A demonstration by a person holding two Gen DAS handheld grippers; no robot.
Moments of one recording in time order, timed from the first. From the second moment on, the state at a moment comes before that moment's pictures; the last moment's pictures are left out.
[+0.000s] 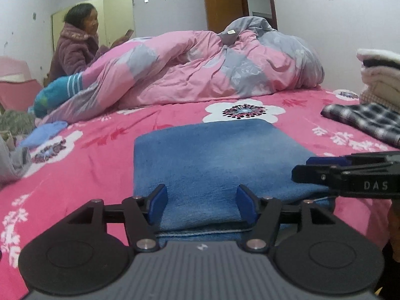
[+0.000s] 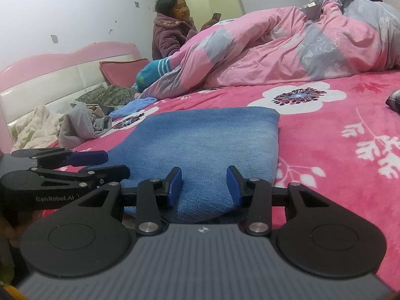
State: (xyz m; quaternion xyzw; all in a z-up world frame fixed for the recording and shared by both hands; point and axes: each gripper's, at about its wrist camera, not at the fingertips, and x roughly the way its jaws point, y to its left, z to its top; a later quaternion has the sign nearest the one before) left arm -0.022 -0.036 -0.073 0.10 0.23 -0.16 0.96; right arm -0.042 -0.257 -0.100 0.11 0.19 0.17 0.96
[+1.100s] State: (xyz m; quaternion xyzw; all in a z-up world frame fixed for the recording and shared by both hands) left arm -0.021 -0.031 -0.073 0.08 0.23 -0.16 0.96; right arm -0.041 -0.254 -0.099 0.11 0.20 0.17 0.96
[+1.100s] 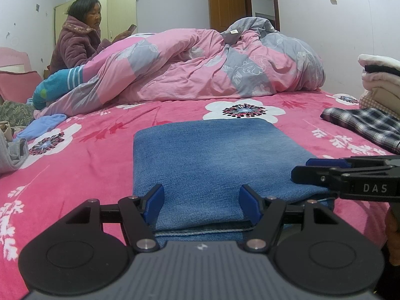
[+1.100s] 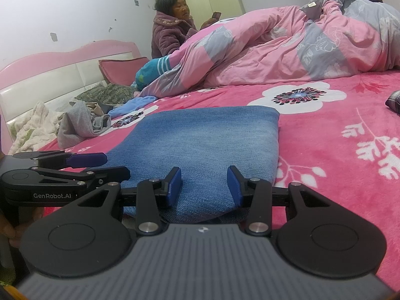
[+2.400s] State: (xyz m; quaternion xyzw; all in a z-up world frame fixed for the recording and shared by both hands) left arm 0.006 -0.036 -0.032 0.04 0.26 -0.16 0.95; right arm -0.028 -0.253 -0.099 0.09 0.19 0.16 0.96
